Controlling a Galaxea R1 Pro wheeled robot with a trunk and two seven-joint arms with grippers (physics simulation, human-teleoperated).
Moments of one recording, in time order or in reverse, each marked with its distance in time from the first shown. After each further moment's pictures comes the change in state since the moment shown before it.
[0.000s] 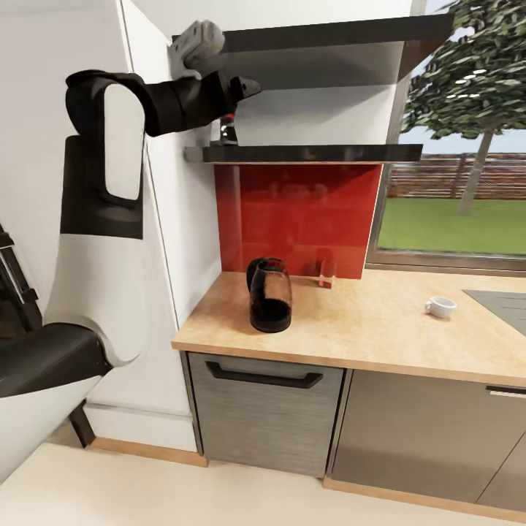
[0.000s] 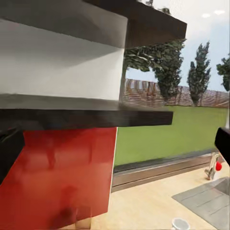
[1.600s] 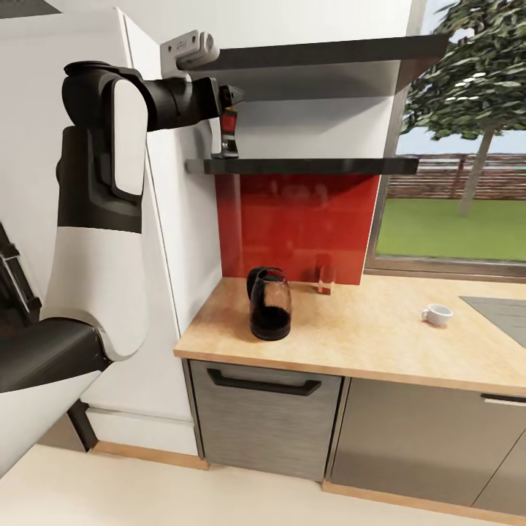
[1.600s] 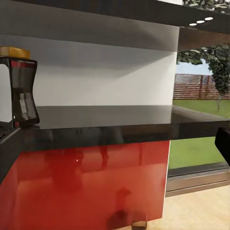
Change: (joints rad) left arm -0.025 0.000 0.001 0.019 -0.223 -0.002 0.040; right arm 0.000 -0.003 0.001 0.001 0.000 0.000 0.001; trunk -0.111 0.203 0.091
